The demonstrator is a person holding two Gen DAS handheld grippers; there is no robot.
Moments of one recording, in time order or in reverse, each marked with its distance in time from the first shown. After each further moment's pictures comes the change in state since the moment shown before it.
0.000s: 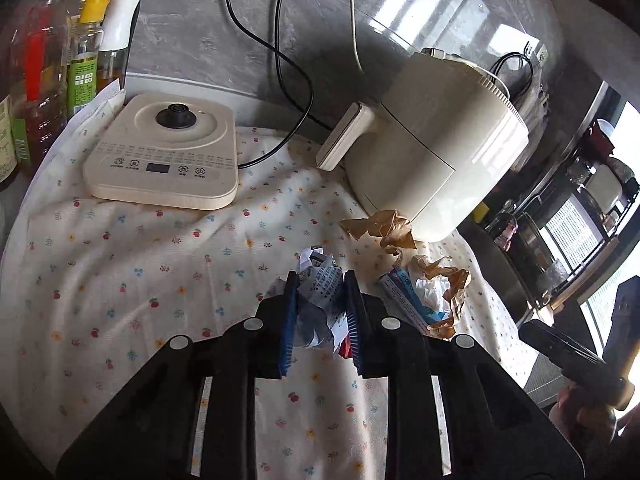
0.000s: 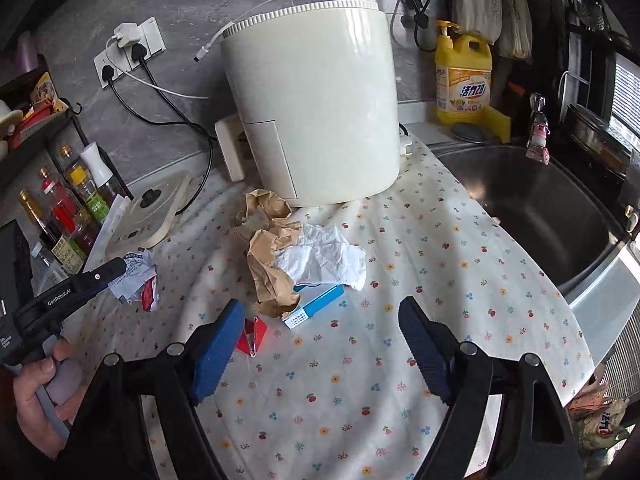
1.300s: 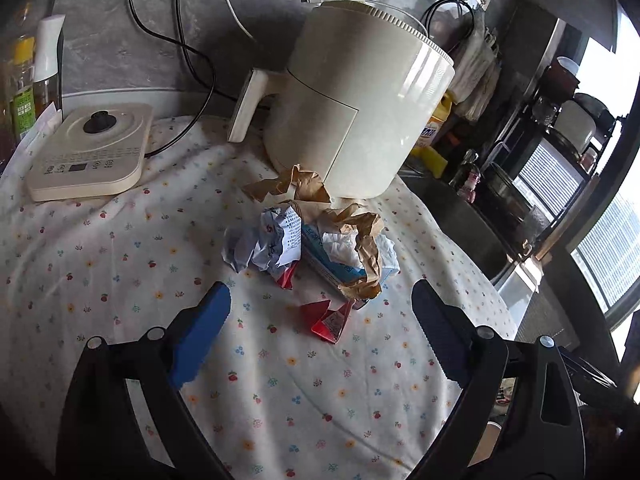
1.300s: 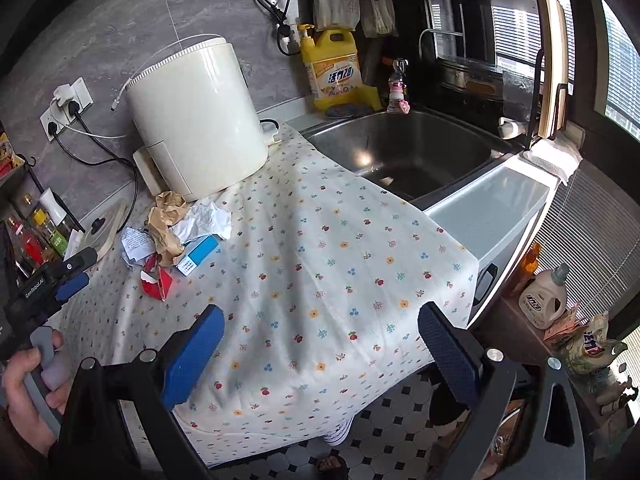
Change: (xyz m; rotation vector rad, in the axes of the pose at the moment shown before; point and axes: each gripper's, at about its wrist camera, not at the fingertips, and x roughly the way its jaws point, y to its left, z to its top) left arm 0.020 -0.098 -0.037 0.162 0.056 -0.068; right arm -0.099 -0.105 -0.092 0.248 -0.067 -0.202
